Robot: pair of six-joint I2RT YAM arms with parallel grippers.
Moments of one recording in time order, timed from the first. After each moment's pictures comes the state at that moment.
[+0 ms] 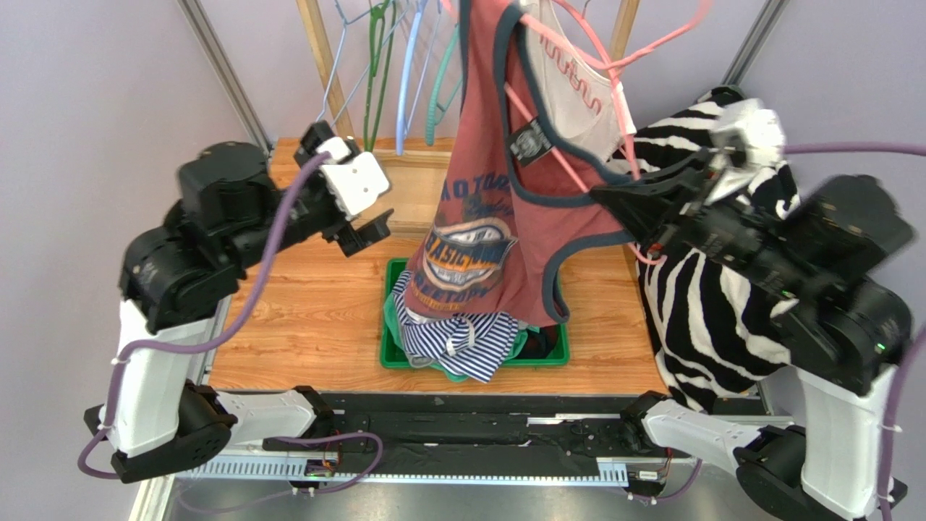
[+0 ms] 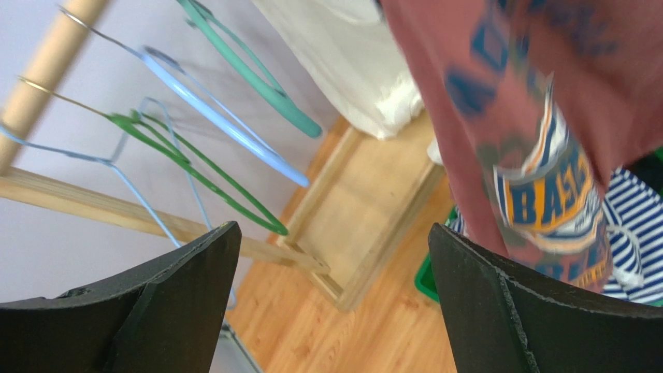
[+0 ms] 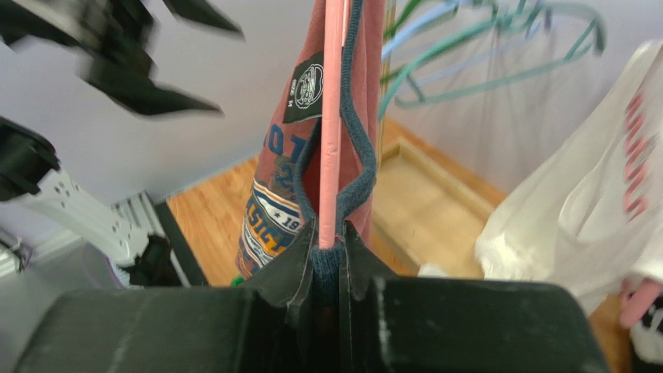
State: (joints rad) left arm -0.75 1.19 2.04 -1.10 0.01 0.62; right arm 0.57 1.05 1.99 -0.84 -0.35 0.07
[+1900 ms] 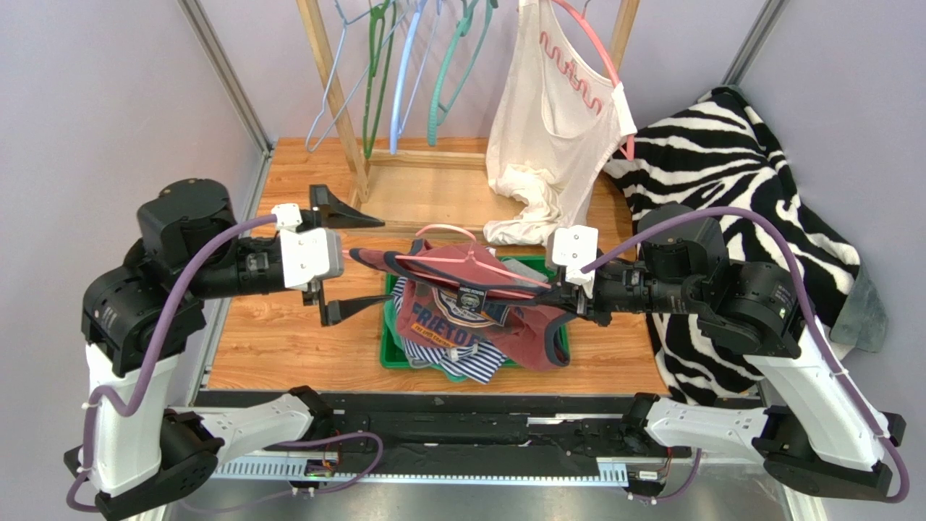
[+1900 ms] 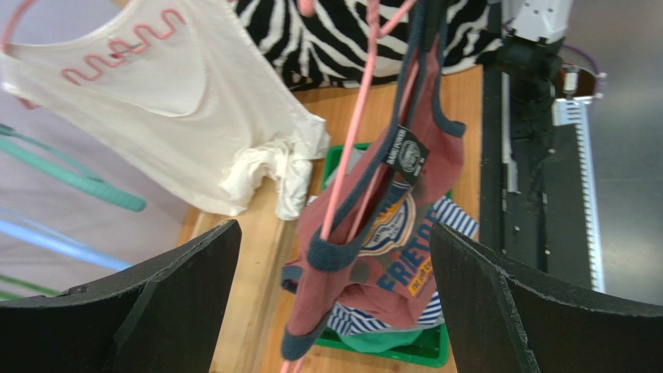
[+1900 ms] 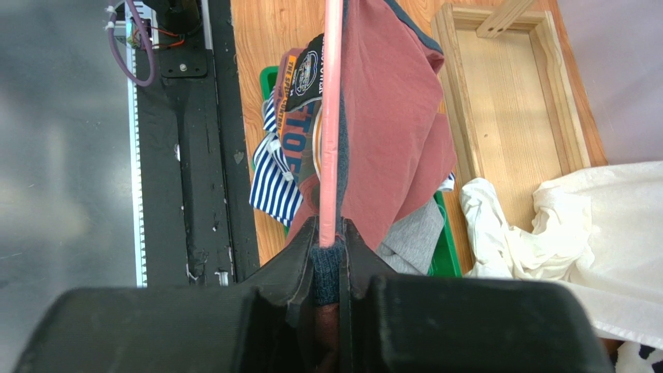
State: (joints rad) left arm -0.67 1.05 1.95 -1.17 0.60 0.58; right arm 0.94 1.02 1.67 -1.13 -0.32 -0.41
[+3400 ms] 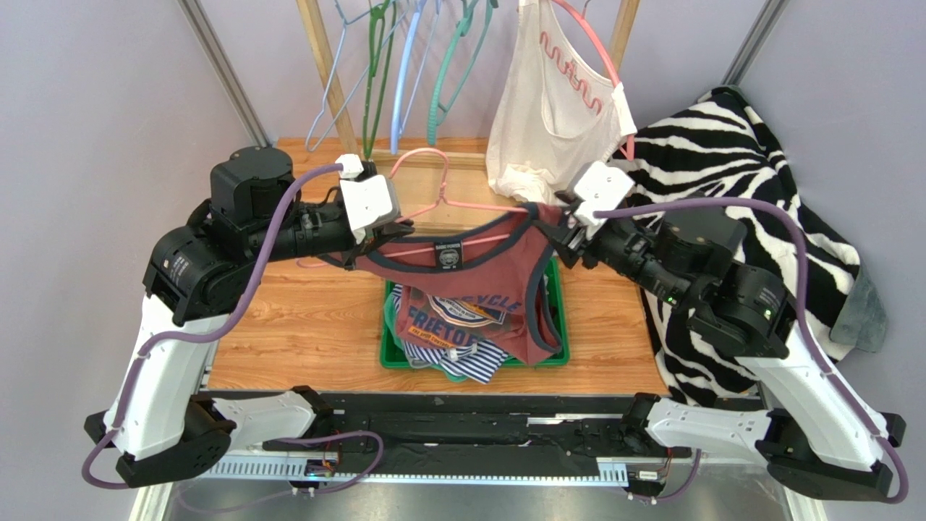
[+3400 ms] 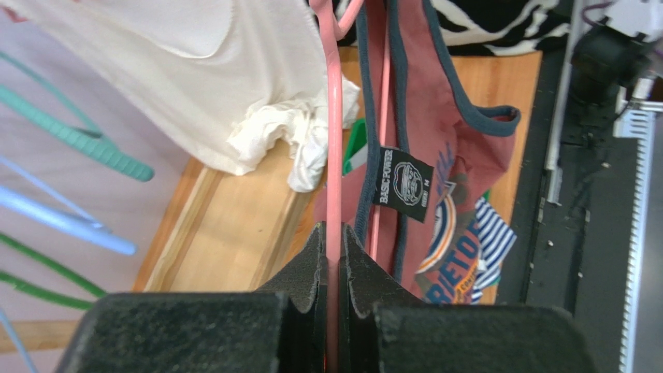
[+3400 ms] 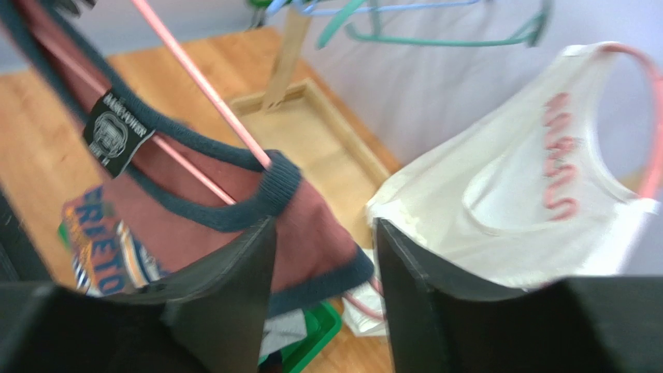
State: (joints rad) left arm -0.67 1.16 1.90 -1.09 0.48 0.50; right arm 0.95 1.01 1.60 -0.71 0.13 -0.36
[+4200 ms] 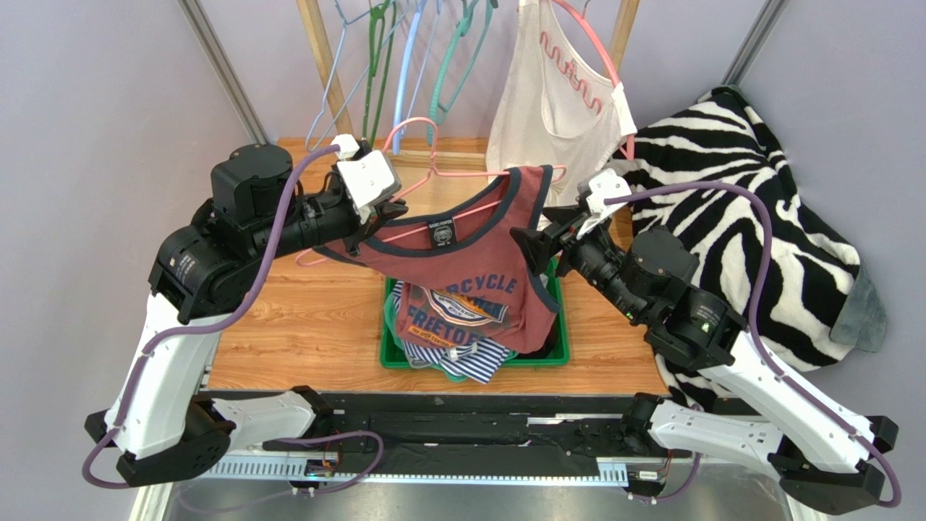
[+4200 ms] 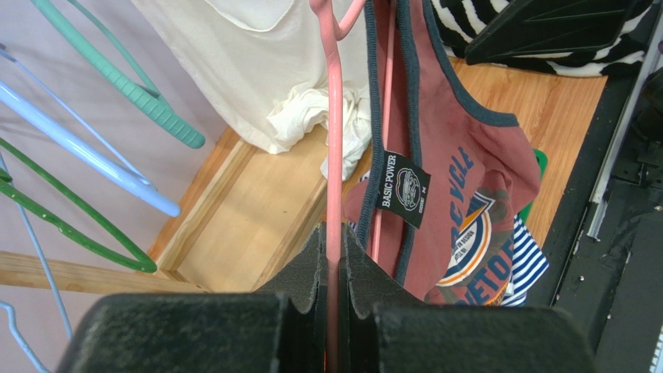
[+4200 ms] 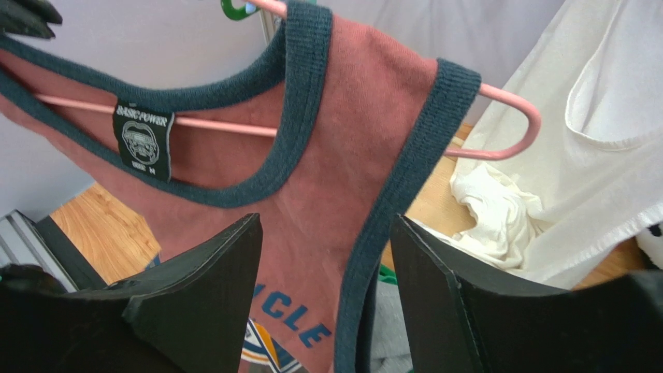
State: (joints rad) left arm -0.67 1.15 1.87 -1.00 0.29 0.41; right arm 0.94 0.87 1.18 -0.31 0.28 0.06
